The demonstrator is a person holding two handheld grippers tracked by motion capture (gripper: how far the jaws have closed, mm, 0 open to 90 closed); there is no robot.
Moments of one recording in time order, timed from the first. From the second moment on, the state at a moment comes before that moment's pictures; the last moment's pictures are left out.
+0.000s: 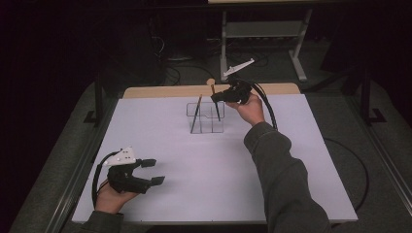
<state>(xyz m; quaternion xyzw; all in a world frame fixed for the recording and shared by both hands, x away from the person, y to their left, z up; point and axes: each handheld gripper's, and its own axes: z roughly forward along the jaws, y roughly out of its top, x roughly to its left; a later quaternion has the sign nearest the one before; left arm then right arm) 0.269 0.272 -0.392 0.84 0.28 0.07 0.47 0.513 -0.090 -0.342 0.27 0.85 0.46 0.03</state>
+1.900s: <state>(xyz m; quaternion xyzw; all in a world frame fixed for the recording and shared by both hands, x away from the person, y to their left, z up) 0.269 0.274 -0.392 0.83 0.29 0.07 0.47 0.490 -0.105 -0.348 0.28 0.84 0.46 0.04</state>
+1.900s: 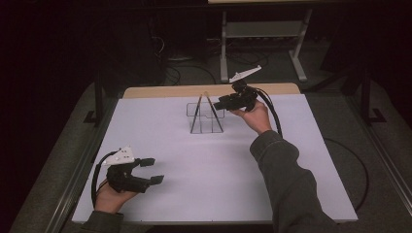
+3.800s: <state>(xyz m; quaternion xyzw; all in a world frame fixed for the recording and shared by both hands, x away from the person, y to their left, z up) 0.271 0.271 -0.395 0.83 0.29 0.07 0.47 0.440 -0.149 -0.351 0.29 0.82 0.49 0.04</state>
